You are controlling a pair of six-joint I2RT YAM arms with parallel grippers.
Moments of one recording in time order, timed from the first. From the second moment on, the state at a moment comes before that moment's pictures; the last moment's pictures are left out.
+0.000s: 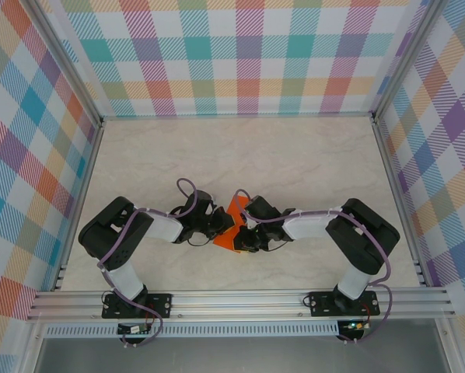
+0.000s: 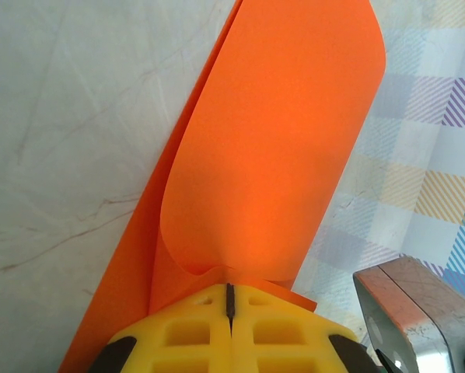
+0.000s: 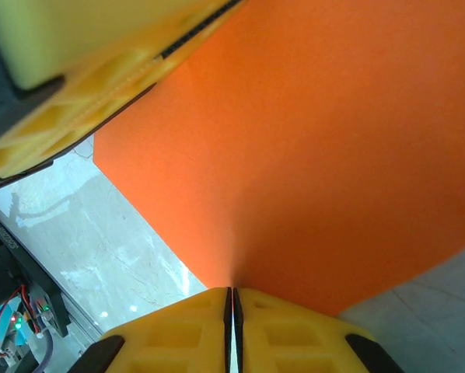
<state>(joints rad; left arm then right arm) -0.63 1.73 0.58 0.40 0.44 -1.15 0.86 1.70 0.74 -0.11 -0.50 0.88</state>
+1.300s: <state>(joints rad) -0.63 1.71 0.58 0.37 0.44 -1.15 0.85 1.71 0.80 -0.10 -0.48 0.95</state>
